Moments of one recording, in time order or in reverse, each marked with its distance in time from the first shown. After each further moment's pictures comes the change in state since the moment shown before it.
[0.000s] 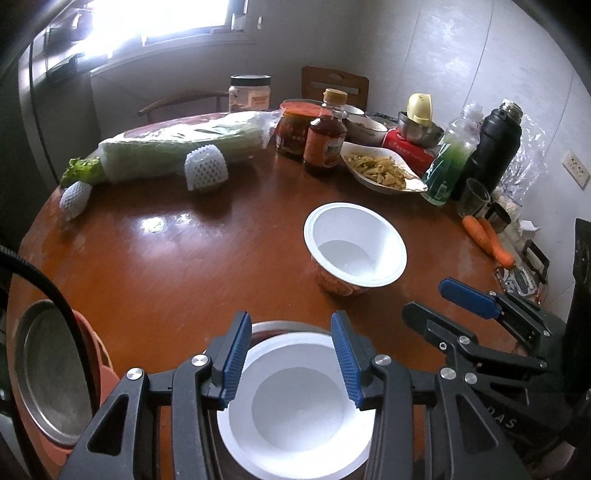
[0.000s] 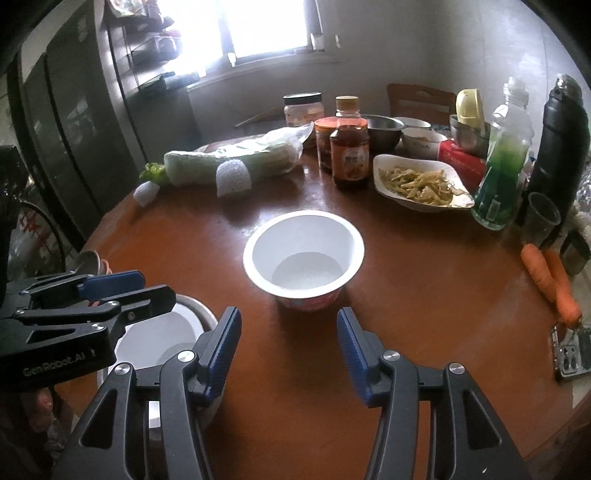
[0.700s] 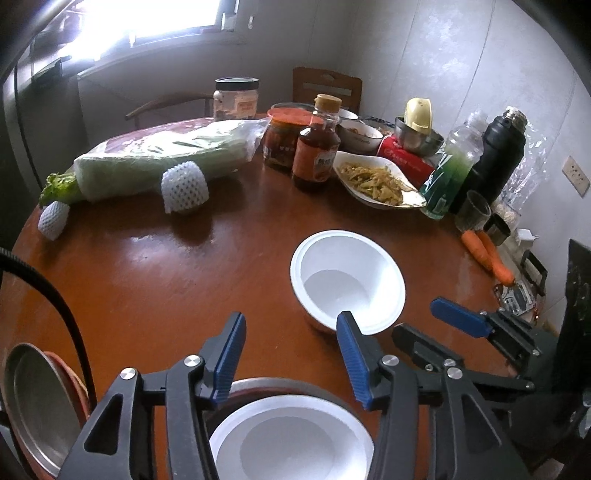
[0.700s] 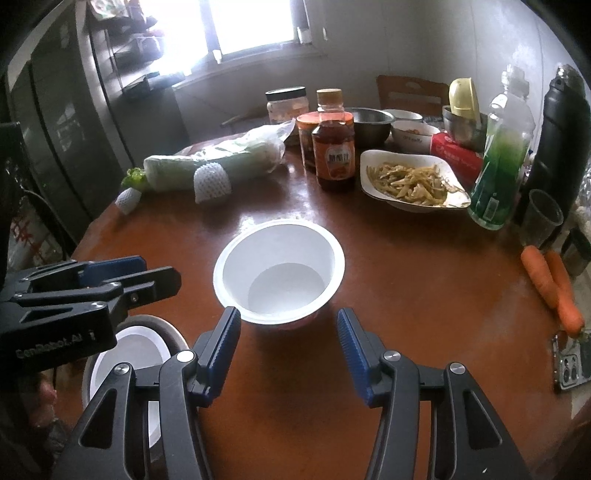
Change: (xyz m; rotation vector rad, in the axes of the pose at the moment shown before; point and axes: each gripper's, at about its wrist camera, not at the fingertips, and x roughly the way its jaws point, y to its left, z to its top) left arm 0.024 -0.008 0.034 0.008 -0.005 -0.037; right arm 0.022 -0.019 0.016 0.037 0.026 -0.019
